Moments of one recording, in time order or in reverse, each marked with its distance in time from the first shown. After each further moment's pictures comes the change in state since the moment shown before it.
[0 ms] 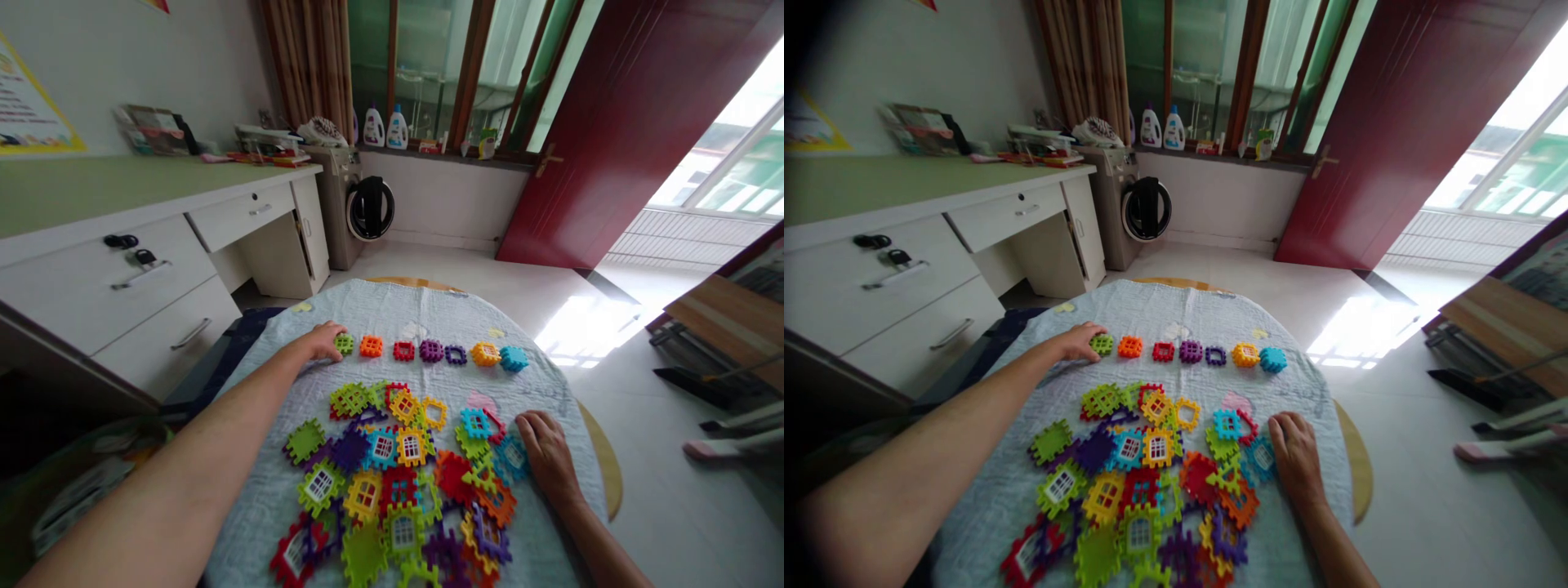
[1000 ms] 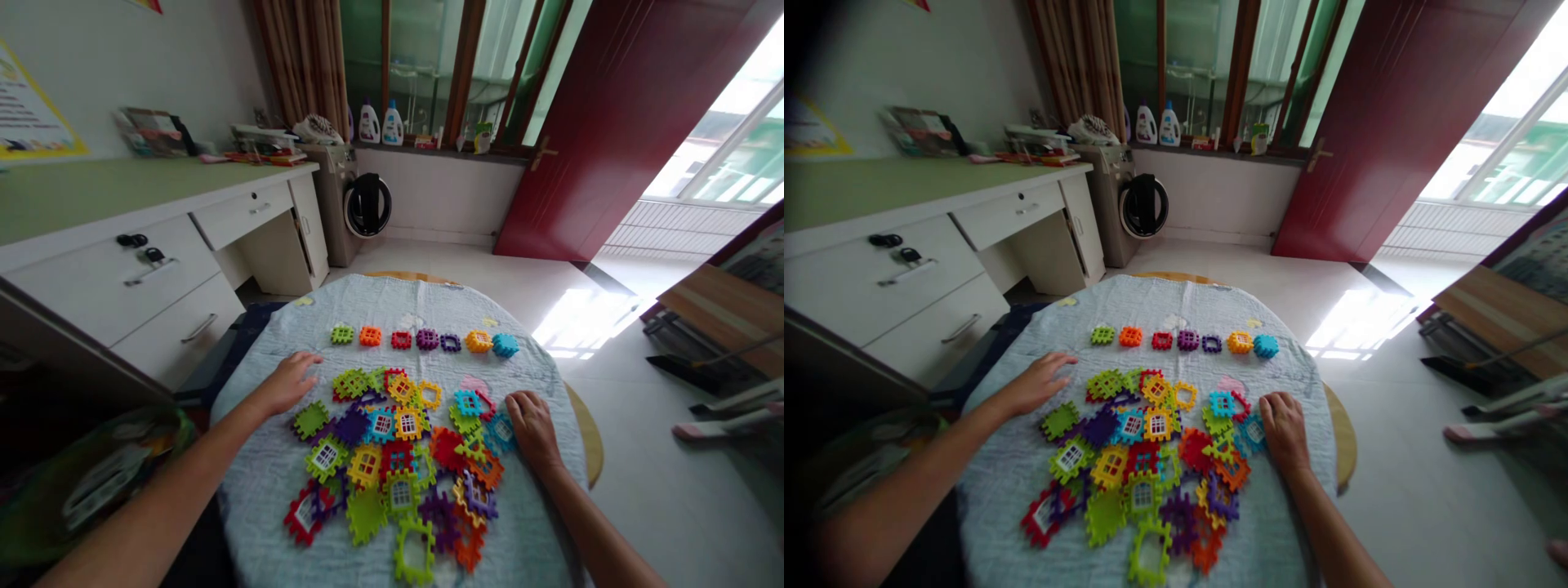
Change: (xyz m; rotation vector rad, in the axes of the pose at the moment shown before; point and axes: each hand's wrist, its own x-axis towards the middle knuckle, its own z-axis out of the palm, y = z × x) left_hand -0.128 -0.004 0.039 -0.190 0.244 0.032; right_hand 0.001 0.004 0.005 -0.084 0.046 -0.065
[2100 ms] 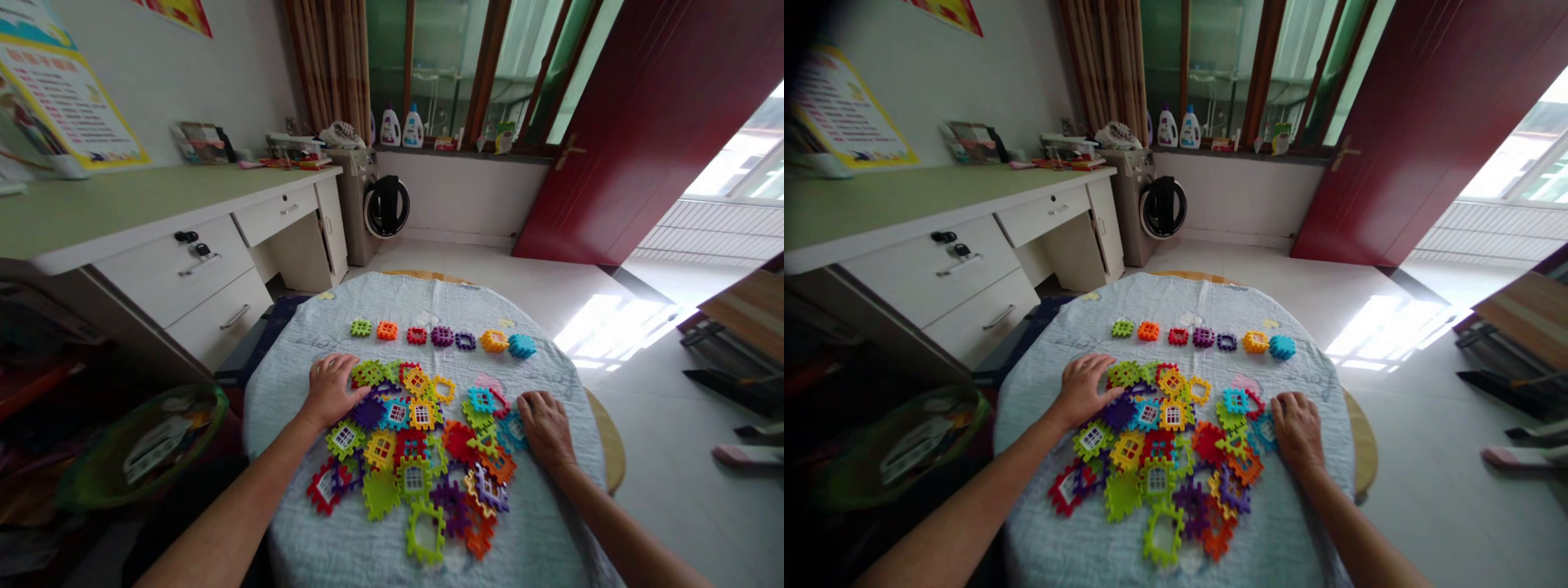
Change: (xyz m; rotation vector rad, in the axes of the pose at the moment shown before) left_hand -0.035 0.075 0.027 0.135 0.205 -0.071; right_hand 0.001 -0.002 0.002 -0.166 -0.038 -0.015
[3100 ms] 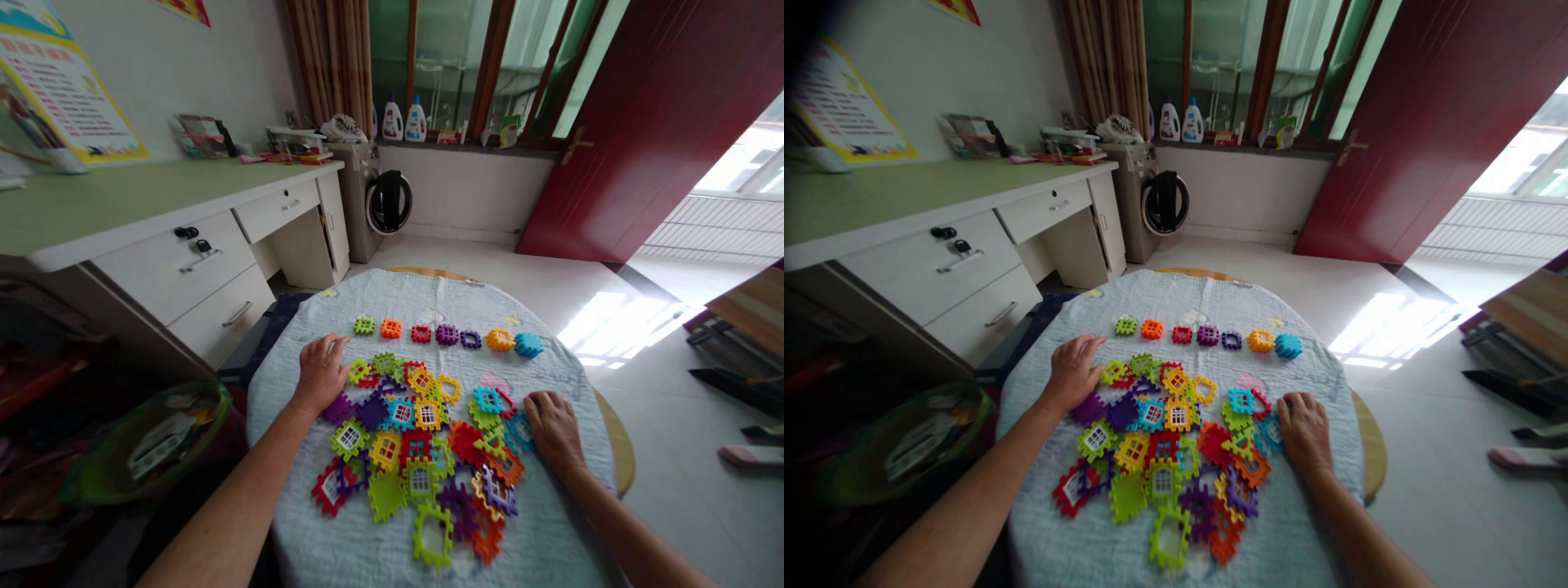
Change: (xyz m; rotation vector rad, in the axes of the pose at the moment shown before) left_hand 0.018 -0.020 -0.015 0.067 0.134 -0.025; right_hand 0.000 -0.006 -0.005 -0.046 0.011 -0.044
